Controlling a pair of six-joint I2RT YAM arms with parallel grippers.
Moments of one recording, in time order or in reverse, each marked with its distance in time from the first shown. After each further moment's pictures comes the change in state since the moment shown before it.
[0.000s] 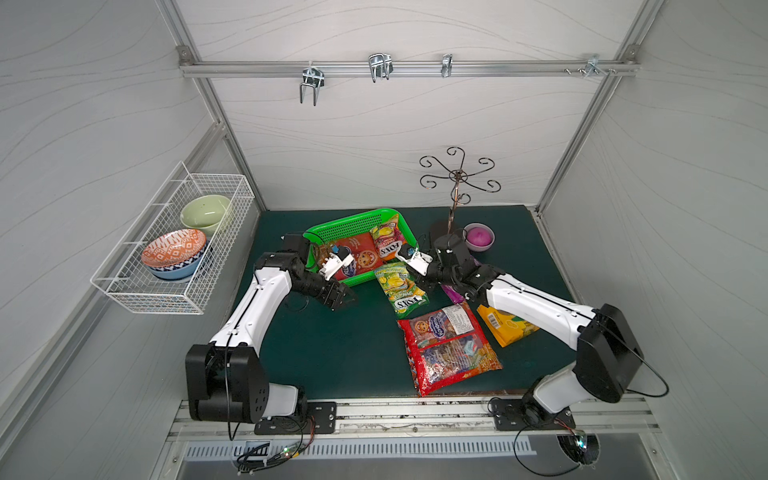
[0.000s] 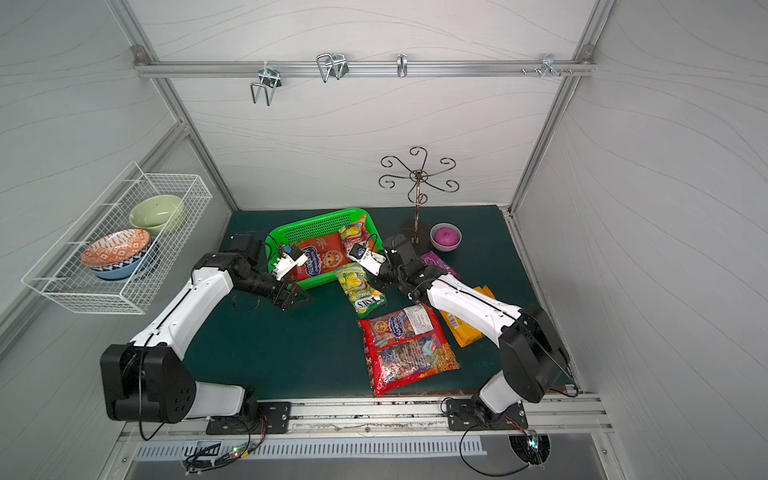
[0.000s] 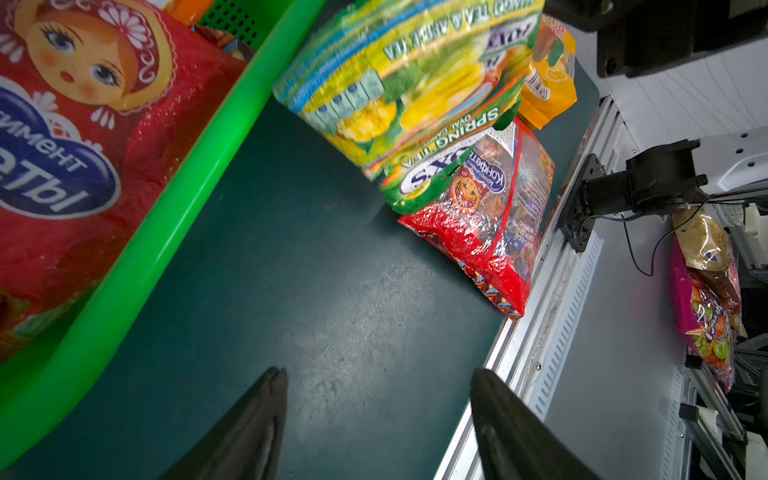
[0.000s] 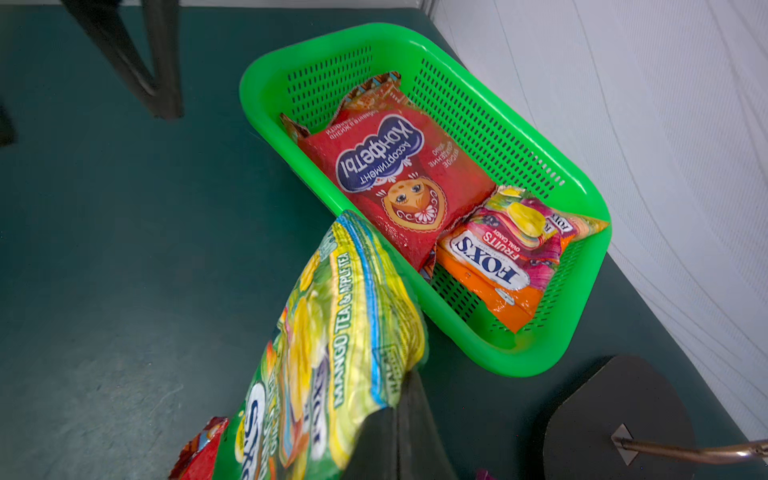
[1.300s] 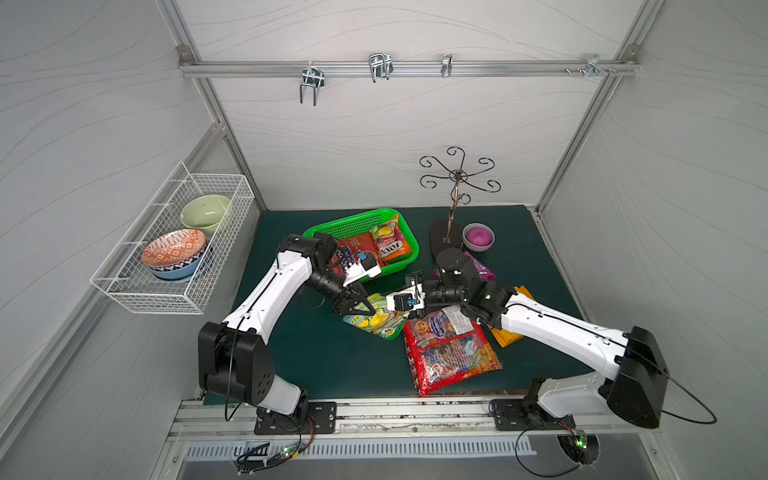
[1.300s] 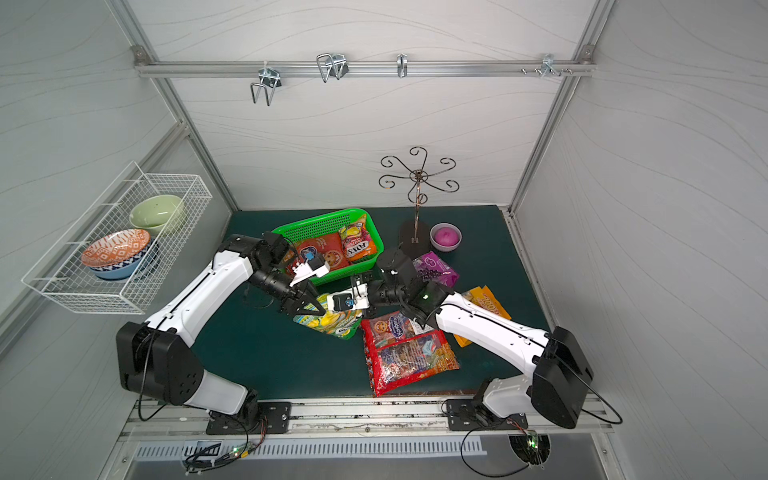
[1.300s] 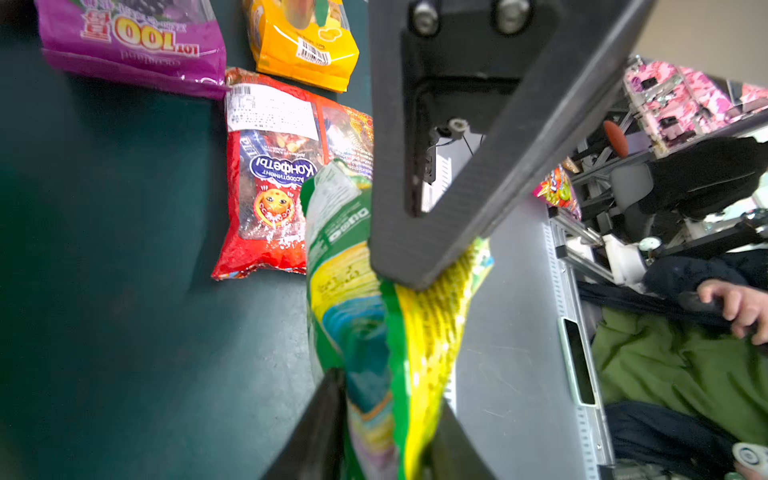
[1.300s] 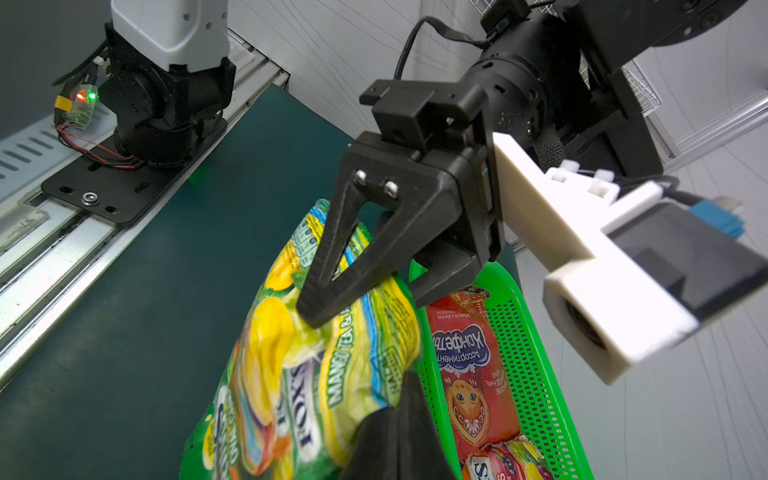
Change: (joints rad) left arm -0.205 0.109 0.179 -0.409 0.220 0.468; right arm 0.175 -0.162 -0.061 0.064 -0.307 -0.441
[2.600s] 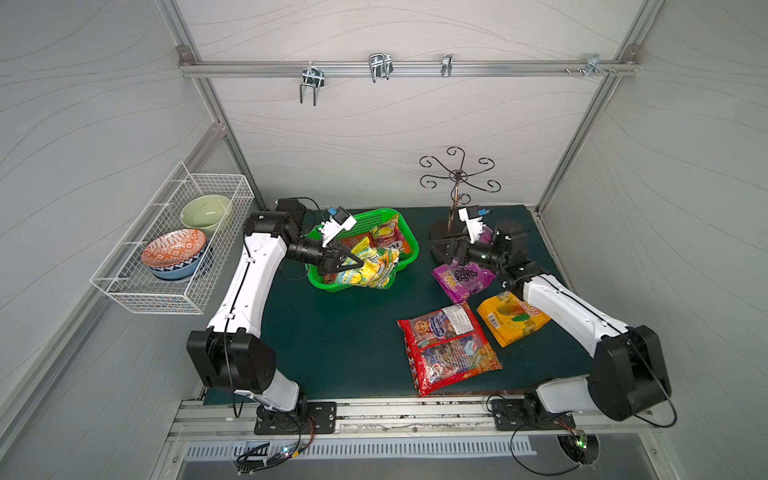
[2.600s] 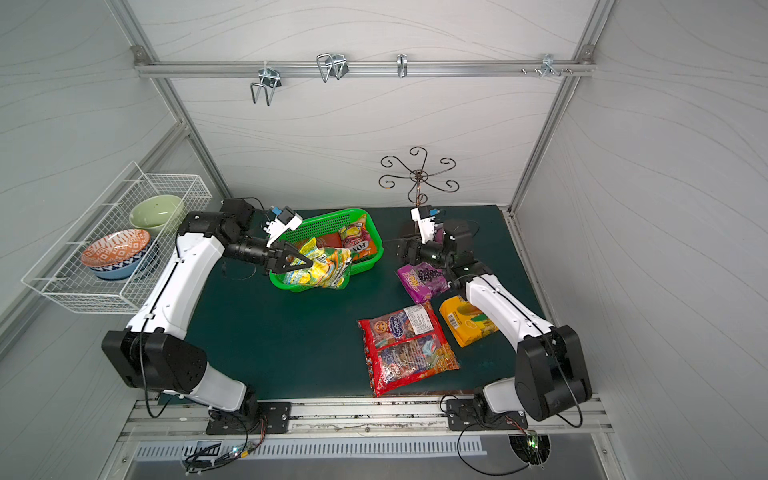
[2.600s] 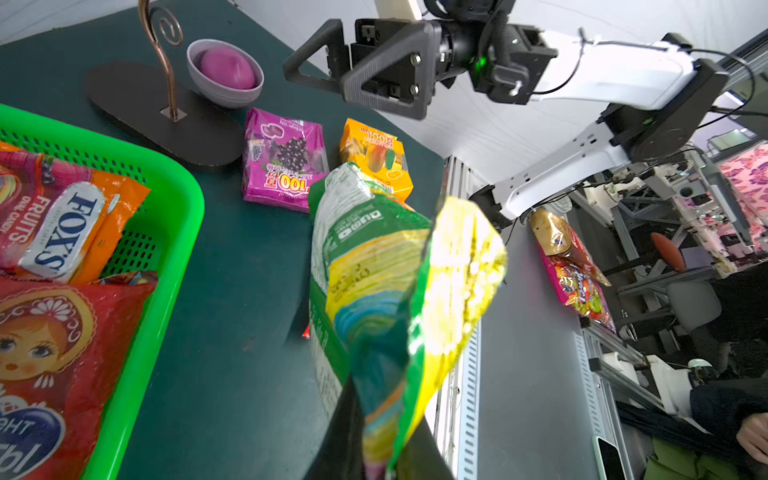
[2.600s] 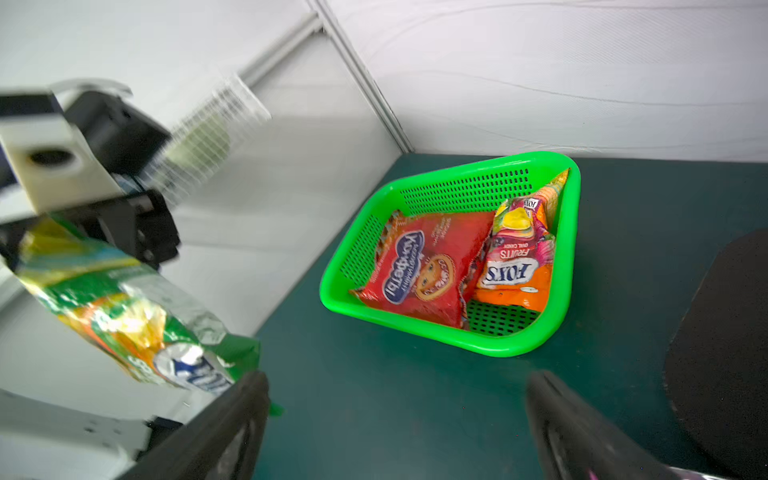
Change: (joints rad) left arm 0.188 0.050 0.328 0.004 0.150 -0.214; right arm -0.577 0.038 -0.083 0.291 -0.208 1.377
